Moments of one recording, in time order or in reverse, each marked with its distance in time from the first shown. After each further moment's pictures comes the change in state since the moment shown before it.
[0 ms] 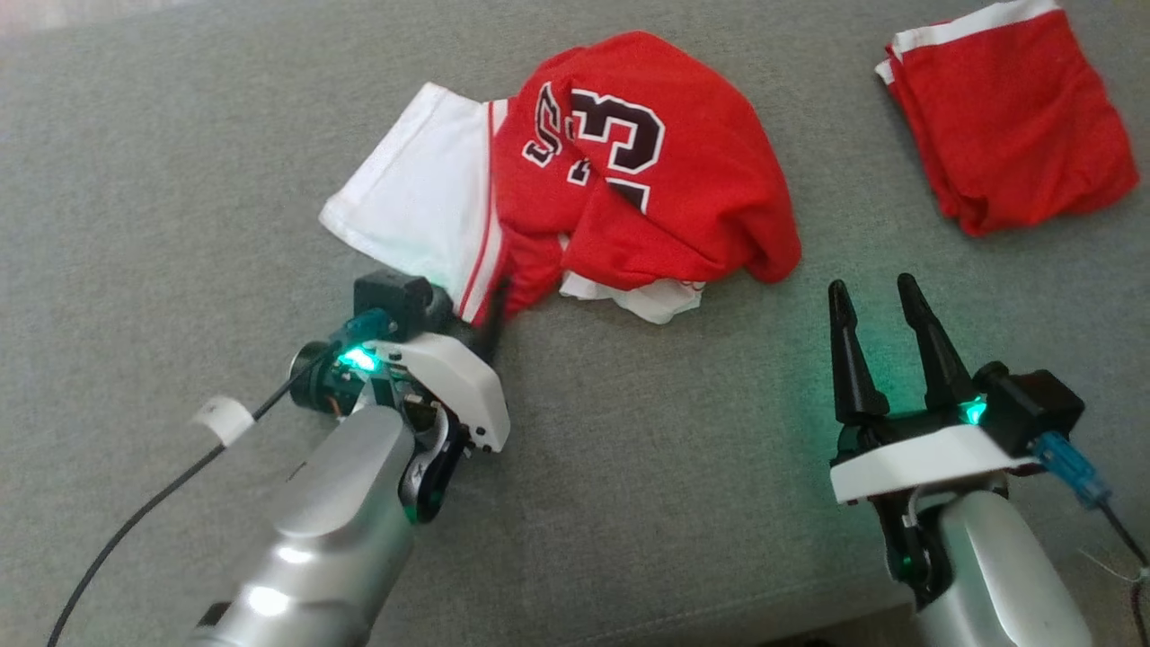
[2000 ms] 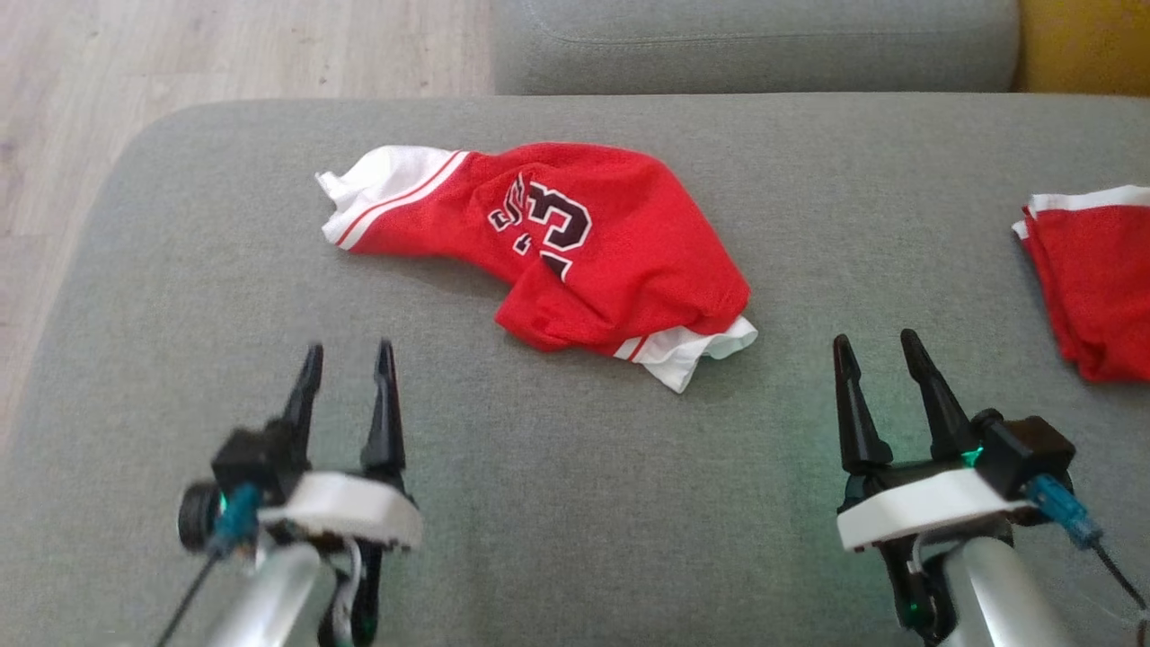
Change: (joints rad) left arm 0.324 0.169 0.127 -0.336 -0.003 0.219 -0.282; right arm 0.073 0.000 -0.021 0.025 -0.030 0.000 0.000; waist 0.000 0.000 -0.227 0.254
